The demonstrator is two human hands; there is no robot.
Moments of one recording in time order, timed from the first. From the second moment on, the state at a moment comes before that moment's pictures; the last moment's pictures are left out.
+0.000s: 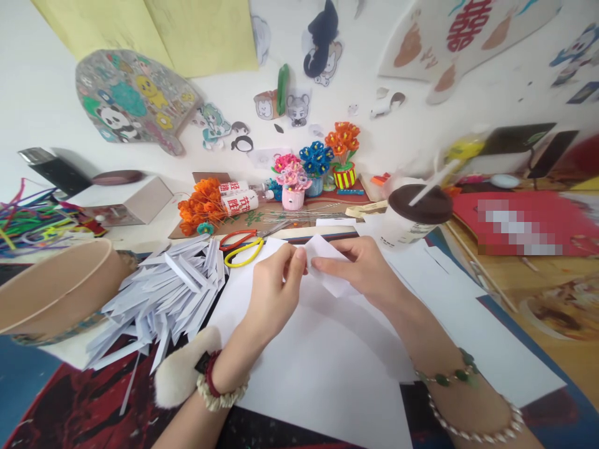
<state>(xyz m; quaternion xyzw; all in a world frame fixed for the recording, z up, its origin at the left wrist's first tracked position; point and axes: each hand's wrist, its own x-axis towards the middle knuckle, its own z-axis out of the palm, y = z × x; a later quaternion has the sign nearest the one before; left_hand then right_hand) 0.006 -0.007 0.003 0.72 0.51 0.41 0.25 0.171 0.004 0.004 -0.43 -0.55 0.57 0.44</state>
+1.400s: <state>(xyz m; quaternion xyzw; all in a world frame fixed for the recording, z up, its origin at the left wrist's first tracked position) 0.000 0.001 0.002 0.58 0.47 0.54 0.39 0.180 0.015 -0.001 -0.48 -0.51 0.54 0.48</state>
